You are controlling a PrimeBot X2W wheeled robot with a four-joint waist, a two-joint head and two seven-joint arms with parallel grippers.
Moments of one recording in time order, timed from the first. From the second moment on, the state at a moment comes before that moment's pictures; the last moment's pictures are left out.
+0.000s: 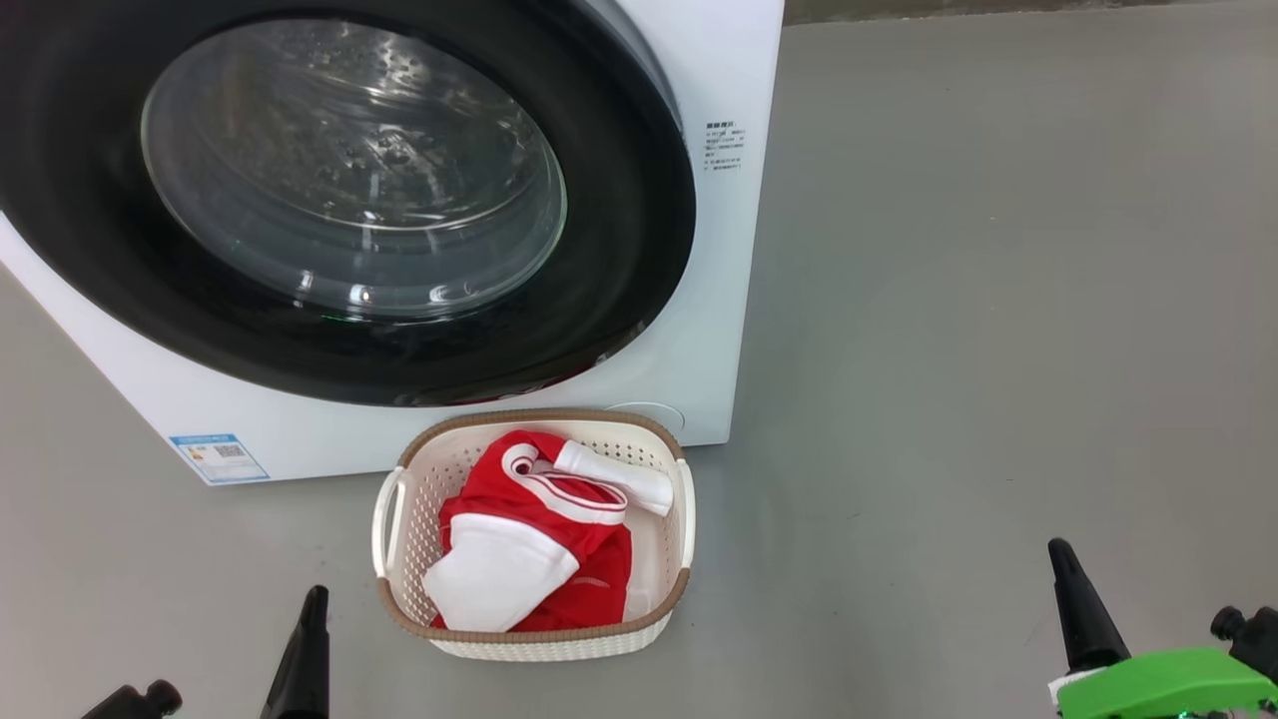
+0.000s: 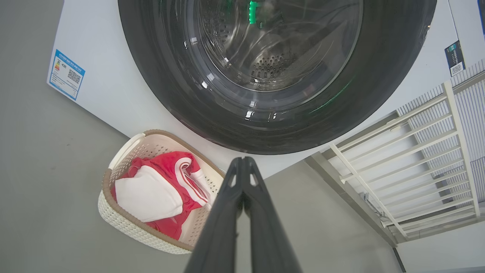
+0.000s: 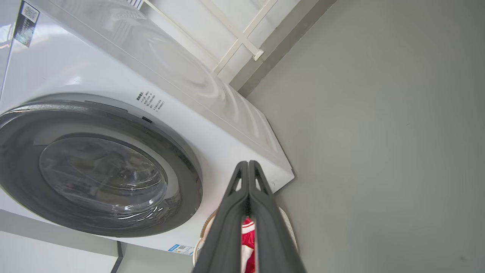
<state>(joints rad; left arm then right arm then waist) -0.01 0.03 0.06 0.26 -0.91 -0.12 -0.07 0.04 -0.04 -0.08 0.29 0.99 0.13 -0.09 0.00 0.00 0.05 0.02</state>
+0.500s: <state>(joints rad) -0.03 0.03 0.06 0.26 -1.07 -0.12 -0.03 0.01 -0.04 -0.09 0.29 1.14 0.13 -0.05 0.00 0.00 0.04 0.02</state>
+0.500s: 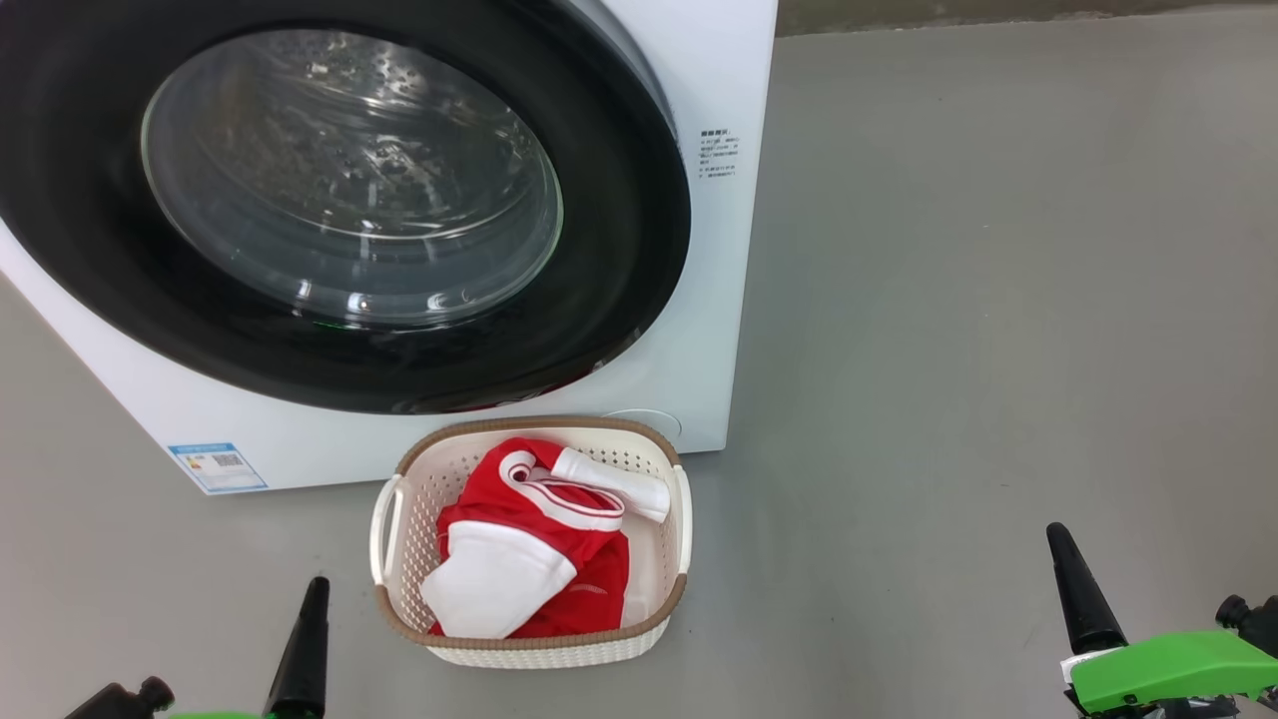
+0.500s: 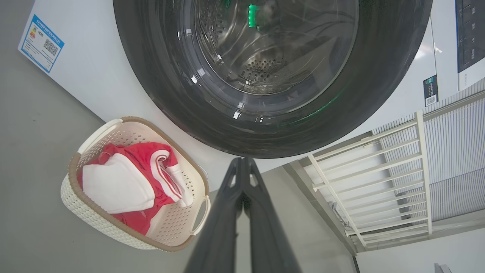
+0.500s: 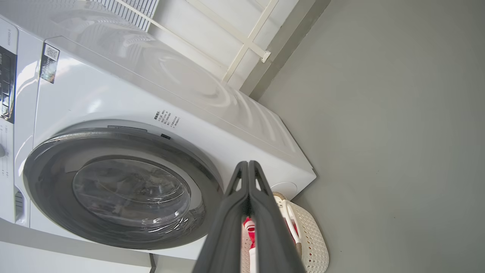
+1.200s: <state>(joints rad) -0.05 0.03 0.07 0.26 -1.30 -0.12 0.03 -0.01 -0.04 -0.10 0.28 1.34 0.13 0.01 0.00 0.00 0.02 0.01</state>
